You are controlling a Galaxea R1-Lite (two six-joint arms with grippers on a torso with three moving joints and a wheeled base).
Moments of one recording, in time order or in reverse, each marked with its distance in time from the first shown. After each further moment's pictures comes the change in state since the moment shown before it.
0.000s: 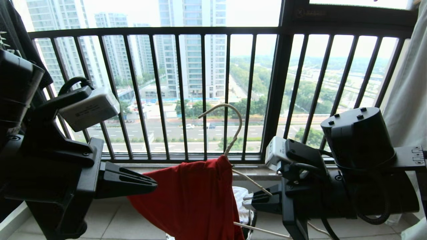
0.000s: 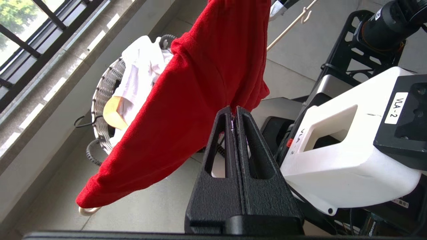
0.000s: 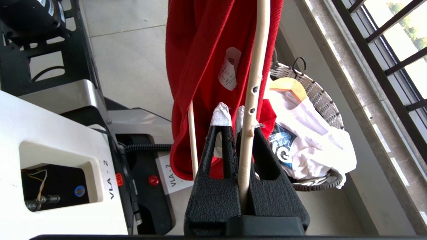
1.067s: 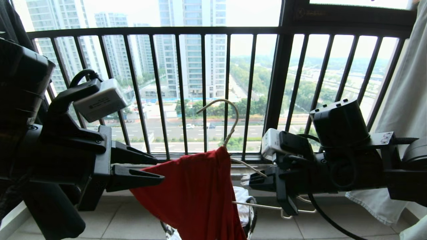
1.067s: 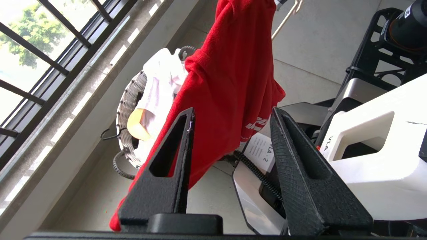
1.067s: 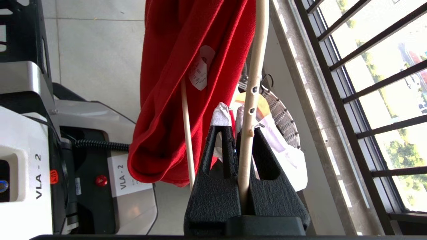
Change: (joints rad) left arm 0.040 0.047 -0.005 -0.075 -0.003 0.085; right arm -0.109 0.088 -0.060 -0.037 0.092 -0.231
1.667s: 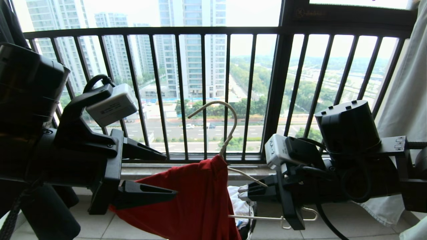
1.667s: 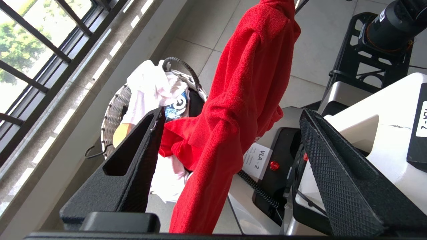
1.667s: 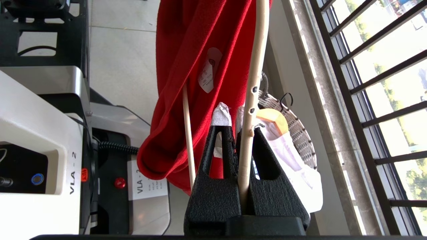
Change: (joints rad) left arm -0.031 0.026 0.028 -0.060 -0.048 -0.004; right arm 0.044 -0.041 0.025 -0.001 0.066 -0.001
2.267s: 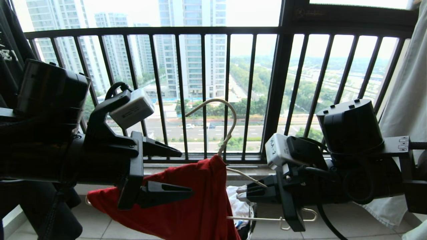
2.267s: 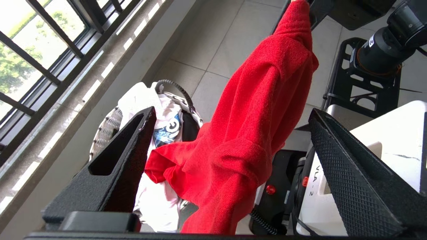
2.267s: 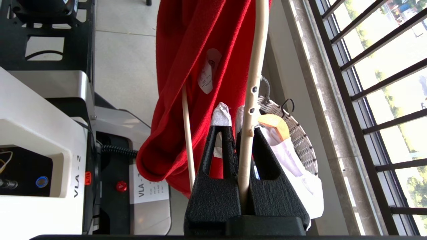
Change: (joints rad) left arm -0.032 0.046 0.100 -0.244 -0.044 -0.080; right arm 0.011 -0.006 0.000 -0.013 0.006 0.008
